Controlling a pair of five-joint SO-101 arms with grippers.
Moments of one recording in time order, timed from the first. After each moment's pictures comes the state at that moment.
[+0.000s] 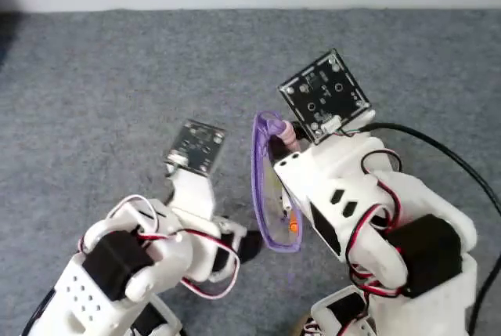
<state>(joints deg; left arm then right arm) 42.5 -53.4 29.1 96.2 28.9 -28.0 -43.3 -4.5 88.7 11.7</state>
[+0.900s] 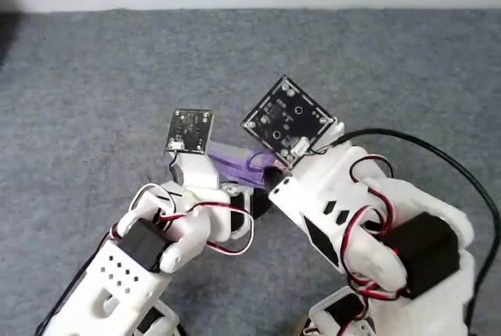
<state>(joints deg) 32.3 -53.2 50.1 65.5 34.1 -32.4 -41.3 -8.2 99.8 19.5</state>
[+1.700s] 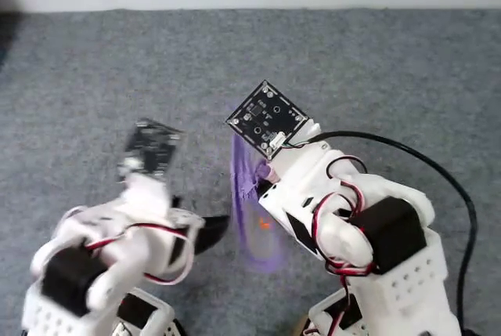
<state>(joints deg) 17.8 -64.3 30.6 97.5 8.4 -33.1 -41.5 4.0 97.6 17.3</state>
